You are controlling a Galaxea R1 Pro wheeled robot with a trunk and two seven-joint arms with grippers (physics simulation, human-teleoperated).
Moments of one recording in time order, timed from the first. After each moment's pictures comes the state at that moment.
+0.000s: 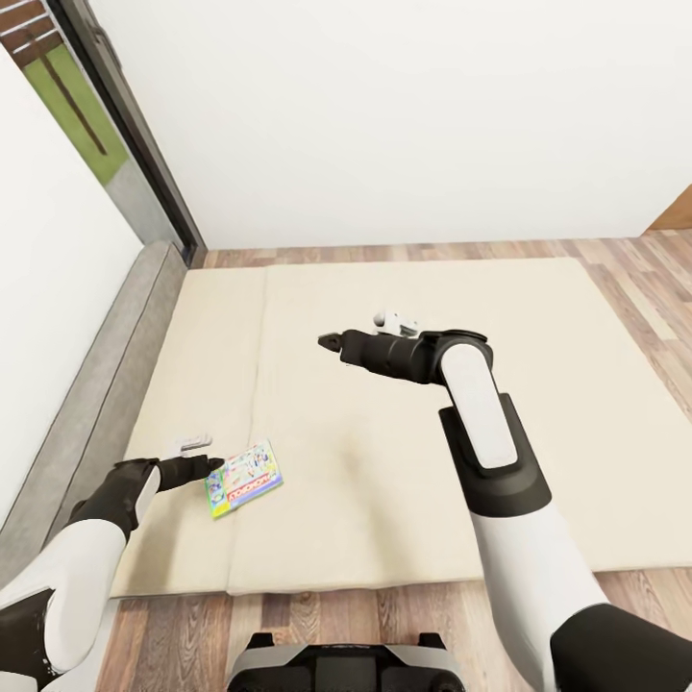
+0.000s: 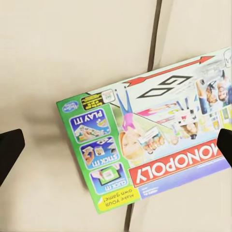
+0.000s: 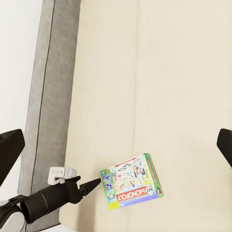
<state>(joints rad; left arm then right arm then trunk) -0.90 0.16 0.39 -0.49 -0.21 0.47 -0.35 -0.95 0.17 0.28 -1.58 -1.11 1.03 -0.67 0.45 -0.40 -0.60</state>
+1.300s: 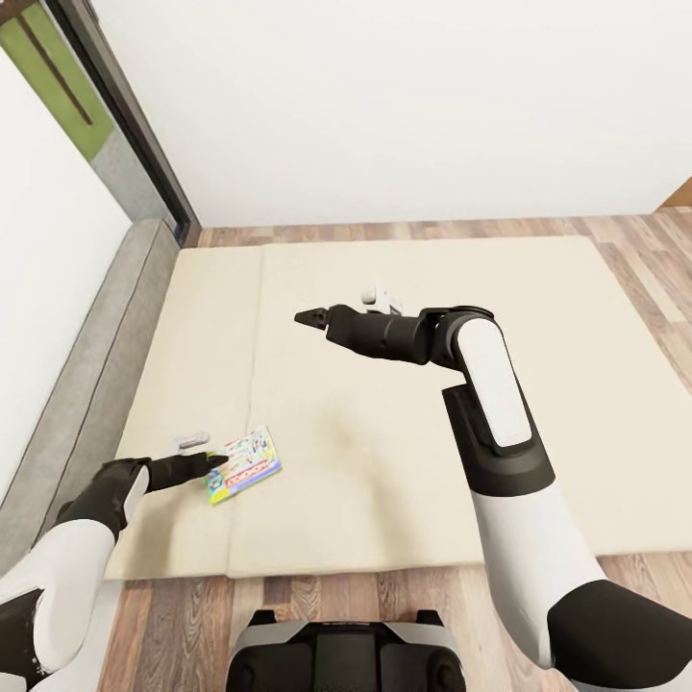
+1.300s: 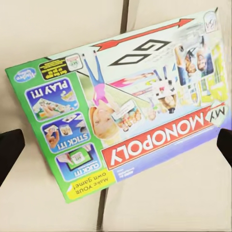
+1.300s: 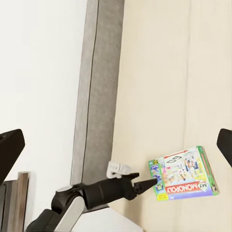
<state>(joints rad) -0.90 0.19 0.39 -0.49 -0.19 0.49 -0.55 -1.02 0.17 0.27 -1.58 -1.36 1.03 -0.68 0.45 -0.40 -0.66</state>
